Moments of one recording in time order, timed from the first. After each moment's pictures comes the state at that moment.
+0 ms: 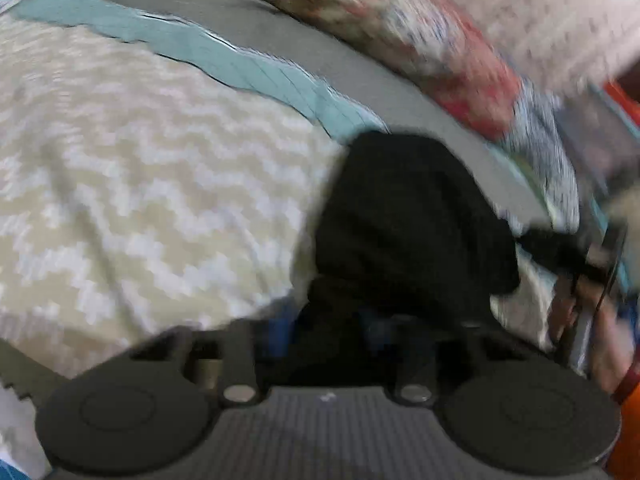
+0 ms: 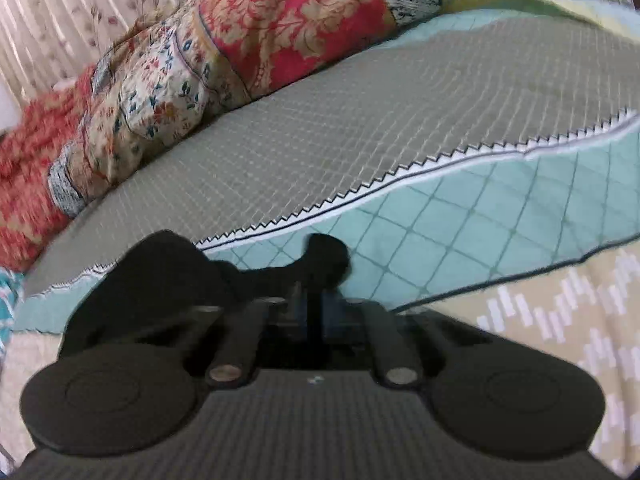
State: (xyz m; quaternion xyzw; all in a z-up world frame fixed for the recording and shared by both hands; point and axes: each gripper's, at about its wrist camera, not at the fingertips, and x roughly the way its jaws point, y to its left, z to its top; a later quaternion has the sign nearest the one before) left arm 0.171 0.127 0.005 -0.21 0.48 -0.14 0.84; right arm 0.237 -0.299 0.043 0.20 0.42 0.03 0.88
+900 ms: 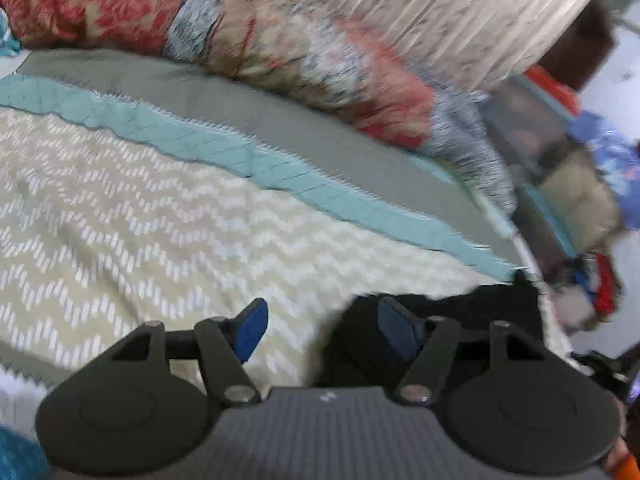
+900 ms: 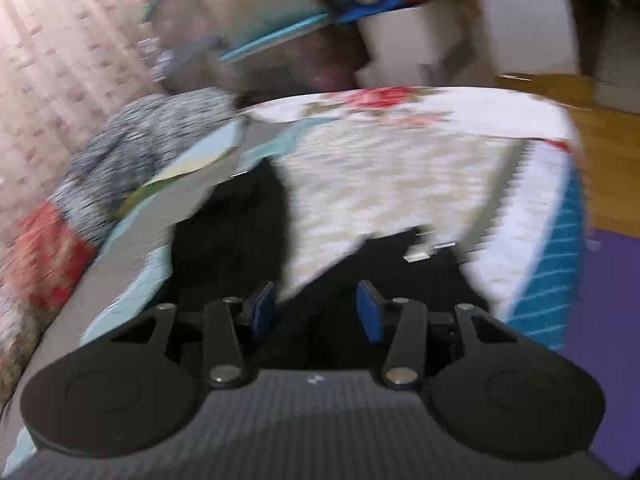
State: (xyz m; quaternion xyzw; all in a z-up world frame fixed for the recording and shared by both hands) left arm 0.142 0.142 0.075 -0.18 0.43 -0.22 0.86; right arm -0.074 -0.529 0.115 0.32 0.26 -0.30 0.86
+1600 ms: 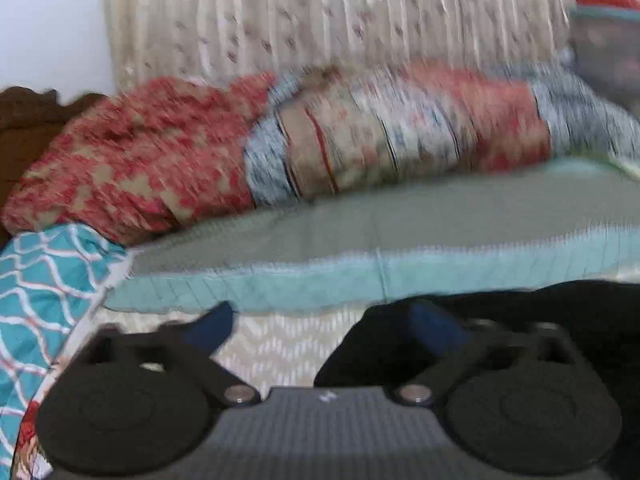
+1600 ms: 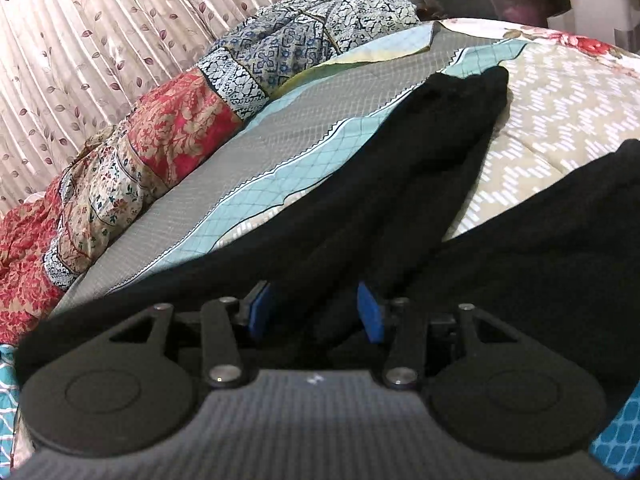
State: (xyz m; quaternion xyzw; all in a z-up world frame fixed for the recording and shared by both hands) left arm 0.179 0.082 0.103 0.09 0.33 -0.01 0.94; right arm -0.012 -0.403 0.098 0.29 0.32 -0.12 0.89
